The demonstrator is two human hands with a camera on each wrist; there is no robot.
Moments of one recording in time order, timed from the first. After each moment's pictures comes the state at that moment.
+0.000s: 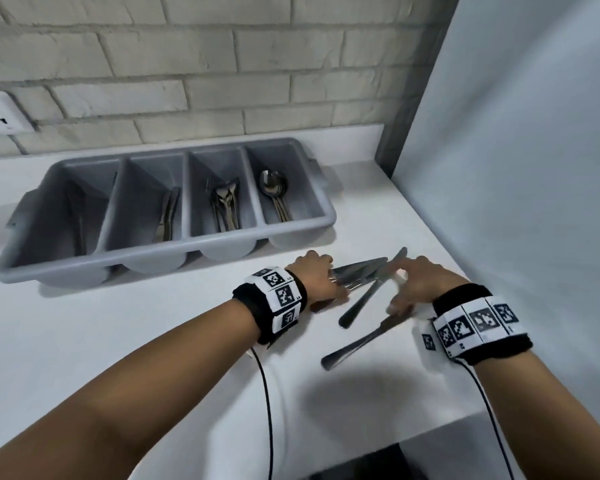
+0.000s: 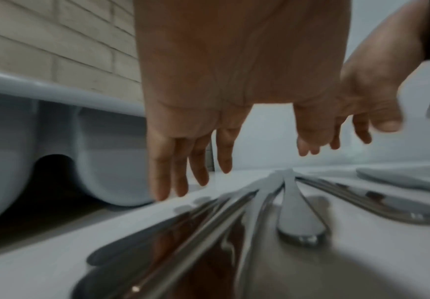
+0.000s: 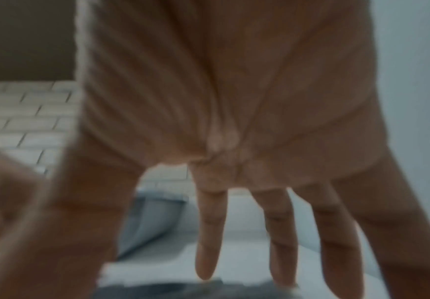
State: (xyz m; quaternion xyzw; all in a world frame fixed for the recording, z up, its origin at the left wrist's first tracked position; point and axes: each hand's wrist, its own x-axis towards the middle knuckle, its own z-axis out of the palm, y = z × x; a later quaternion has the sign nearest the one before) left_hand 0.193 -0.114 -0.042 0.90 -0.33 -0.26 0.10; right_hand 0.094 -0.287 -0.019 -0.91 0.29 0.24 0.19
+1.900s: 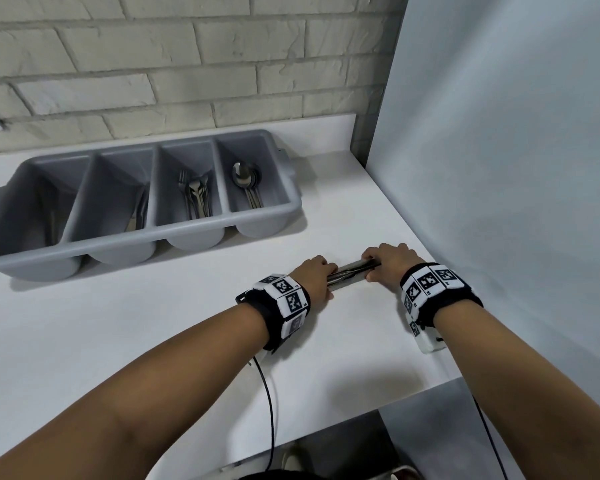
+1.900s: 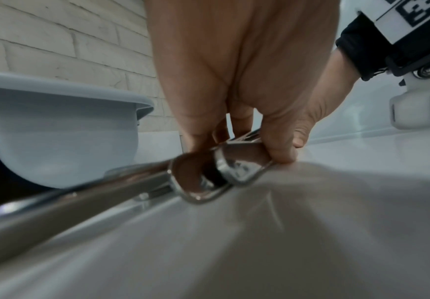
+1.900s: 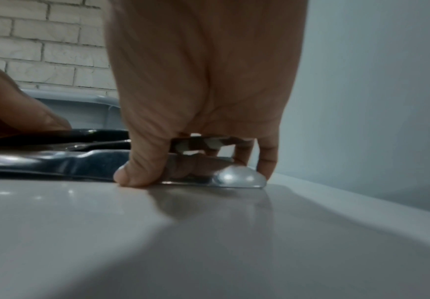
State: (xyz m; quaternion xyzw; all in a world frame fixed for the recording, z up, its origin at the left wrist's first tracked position) left_hand 0.157 -0.161 -0.087 0.88 -0.41 -0.21 0.10; right_hand 0.088 -0.326 -0.062 -0.95 0.22 0.18 0.10
